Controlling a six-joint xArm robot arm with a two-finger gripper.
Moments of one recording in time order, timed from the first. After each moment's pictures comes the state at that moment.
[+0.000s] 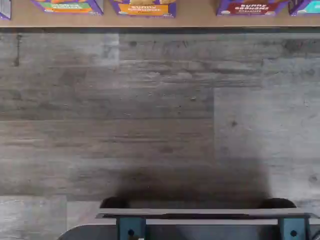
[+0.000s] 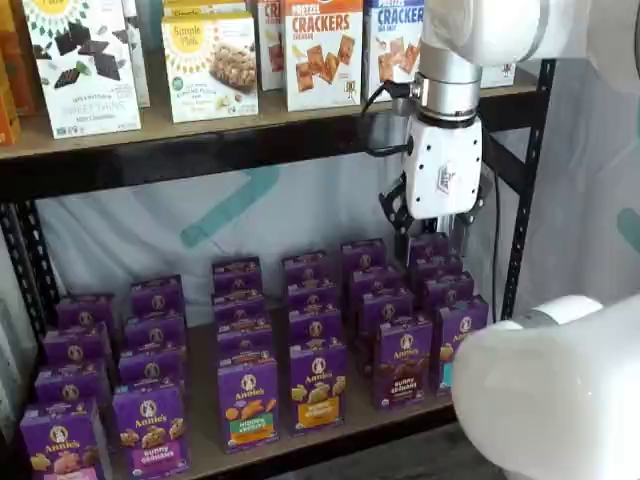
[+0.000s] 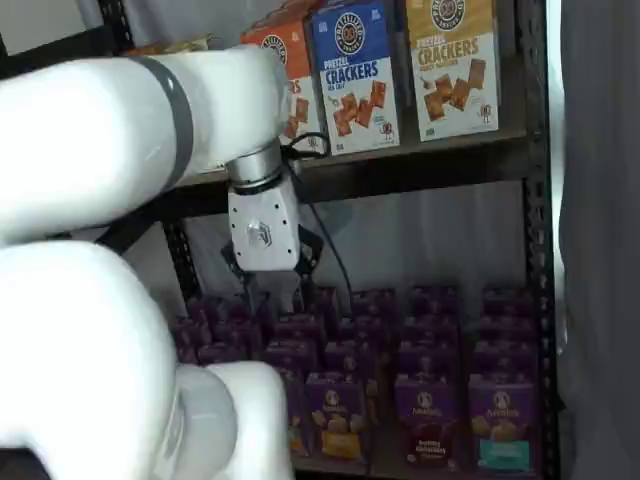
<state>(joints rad) 0.13 -0.92 -0.50 0.03 1.42 0.14</state>
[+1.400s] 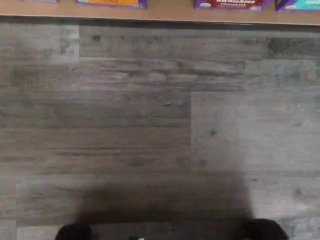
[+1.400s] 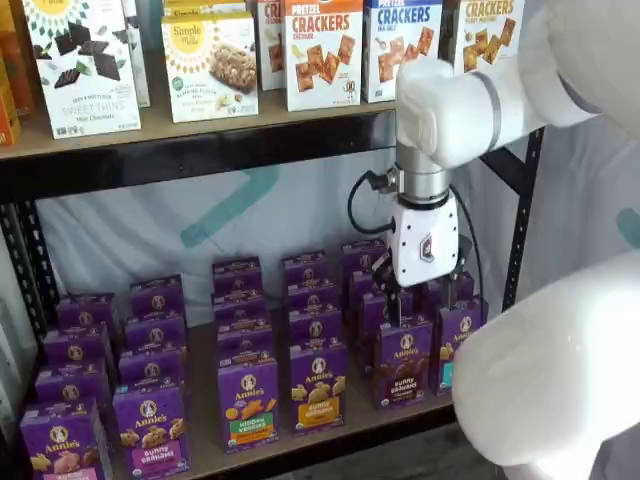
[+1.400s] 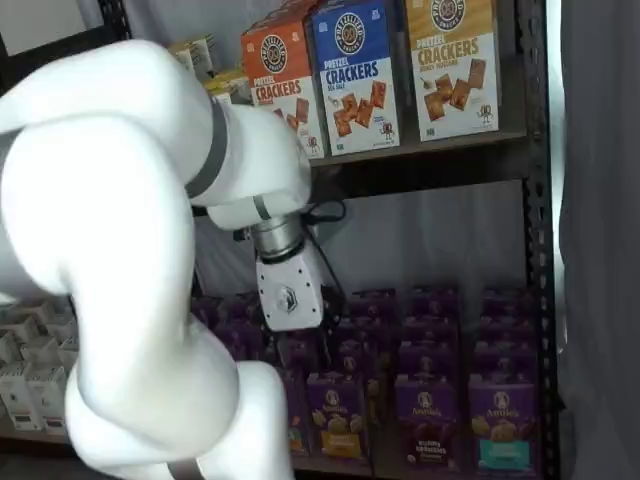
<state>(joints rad) 0.14 -0.66 -0.34 -0.09 1.03 0.20</state>
